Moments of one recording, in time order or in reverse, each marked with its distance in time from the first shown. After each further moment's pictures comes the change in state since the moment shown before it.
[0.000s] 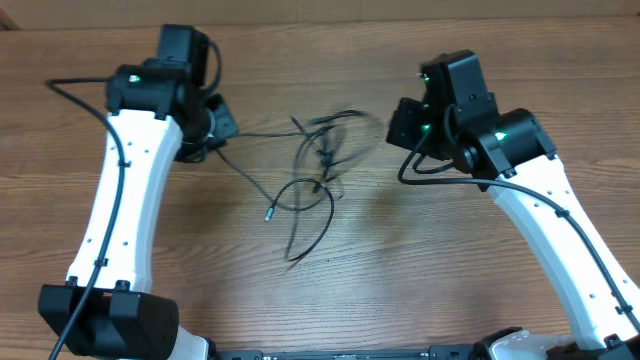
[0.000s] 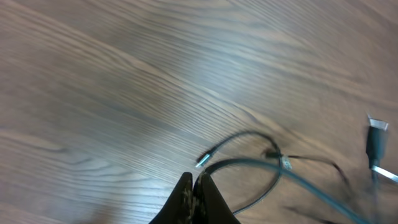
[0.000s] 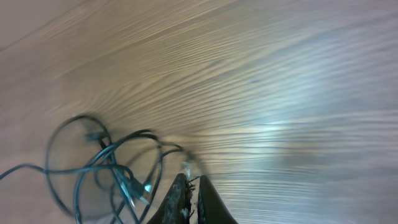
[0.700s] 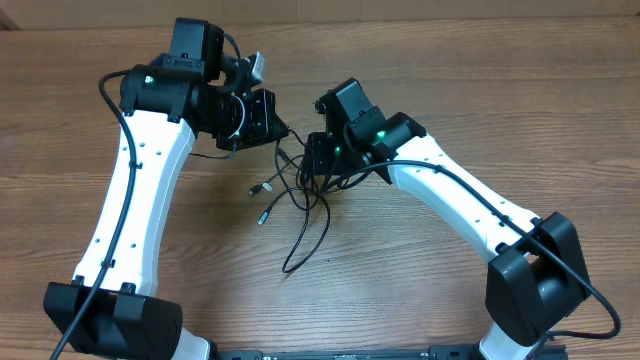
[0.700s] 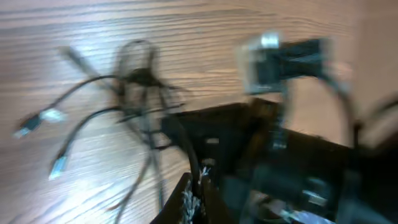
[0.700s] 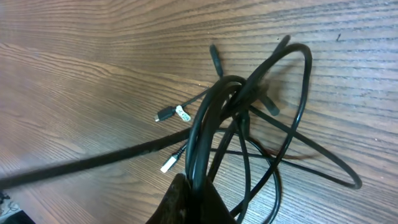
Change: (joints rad) left arm -0.057 0.000 0.001 0.103 0.568 0.266; right arm 0.223 0.343 -0.015 0.236 -0.188 -0.077
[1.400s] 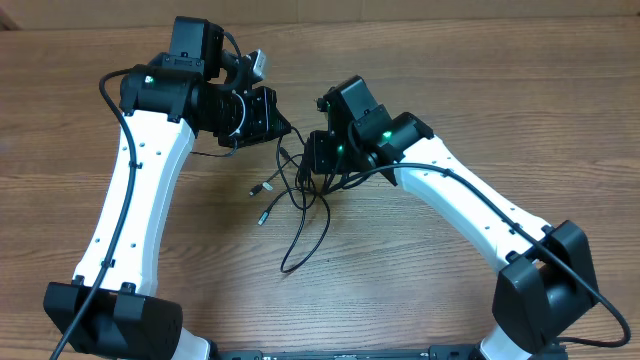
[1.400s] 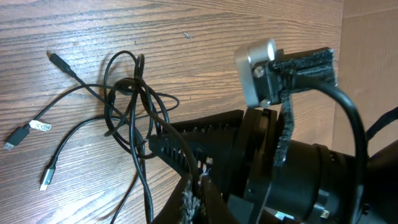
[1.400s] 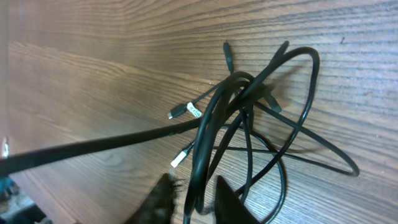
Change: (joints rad) left arm 0.000 0.000 0.000 0.029 0.039 0.010; right arm 0.000 -0.037 0.000 -0.012 -0.018 0.000
